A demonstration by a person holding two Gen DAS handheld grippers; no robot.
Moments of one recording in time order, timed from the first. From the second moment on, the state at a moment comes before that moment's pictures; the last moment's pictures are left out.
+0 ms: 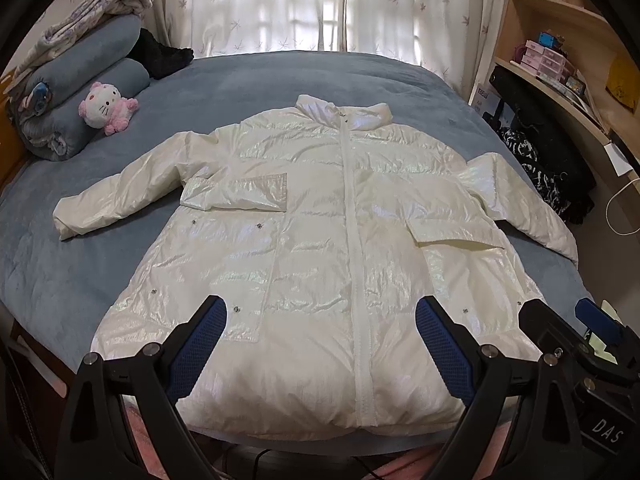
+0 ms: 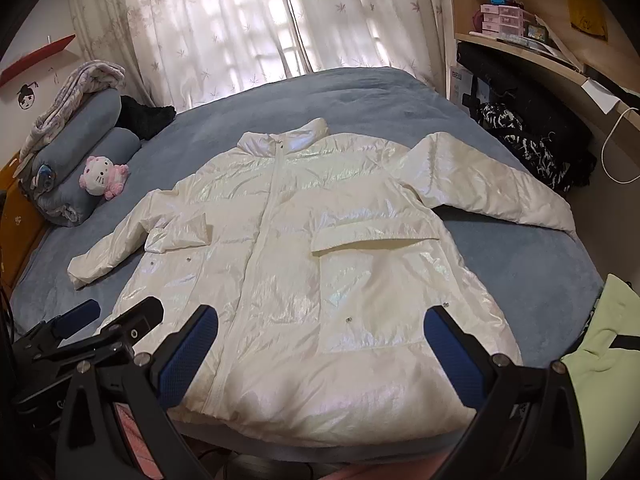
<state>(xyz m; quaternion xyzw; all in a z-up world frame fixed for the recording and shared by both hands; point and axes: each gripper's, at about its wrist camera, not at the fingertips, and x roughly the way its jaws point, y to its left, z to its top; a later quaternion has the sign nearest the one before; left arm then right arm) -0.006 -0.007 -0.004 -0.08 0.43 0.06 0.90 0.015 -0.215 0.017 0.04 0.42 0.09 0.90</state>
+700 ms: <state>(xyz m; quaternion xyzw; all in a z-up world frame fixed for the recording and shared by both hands) -0.006 -0.006 -0.006 -0.07 0.43 0.07 0.89 0.015 -0.214 0.012 0.04 0.42 0.09 0.90</state>
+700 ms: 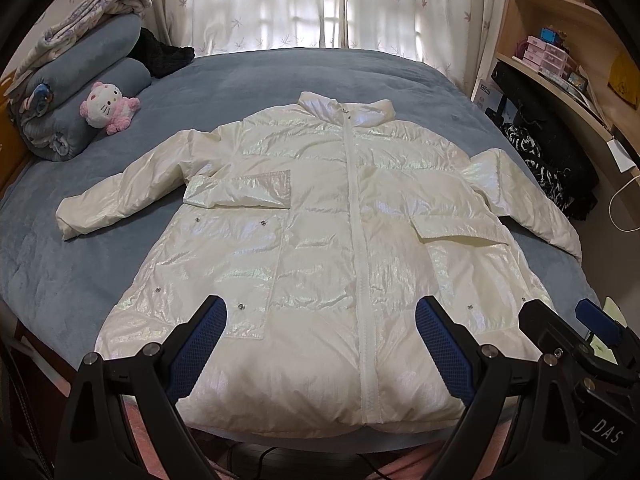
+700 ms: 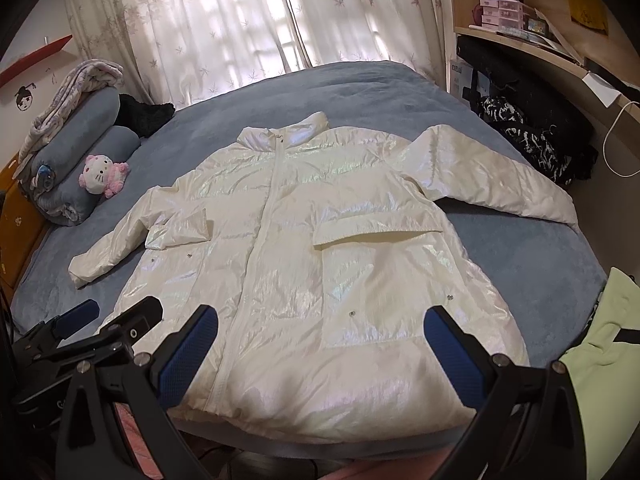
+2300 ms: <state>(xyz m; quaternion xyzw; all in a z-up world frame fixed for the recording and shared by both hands) 0.070 -0.056 0.064 0.00 0.36 -0.03 0.93 0.059 -0.273 0.091 -0.04 0.35 0.04 0.93</state>
